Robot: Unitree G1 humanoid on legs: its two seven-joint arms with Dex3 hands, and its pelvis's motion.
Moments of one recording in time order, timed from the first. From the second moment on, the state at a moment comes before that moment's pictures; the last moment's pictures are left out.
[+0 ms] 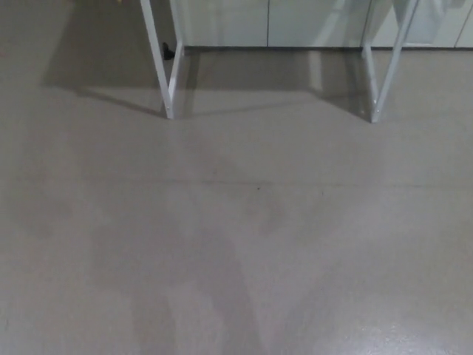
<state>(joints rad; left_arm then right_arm) 0.29 0.41 0.21 0.75 -0.10 -0.15 -0.44 0.19 -0.42 0.06 0.72 -0.11 -0.24 0.24</state>
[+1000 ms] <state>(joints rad) 0.26 0.43 0.20 0.77 -0.10 -0.16 -0.45 0.17 -0.44 0.11 0.75 -0.15 -0.26 0.24</state>
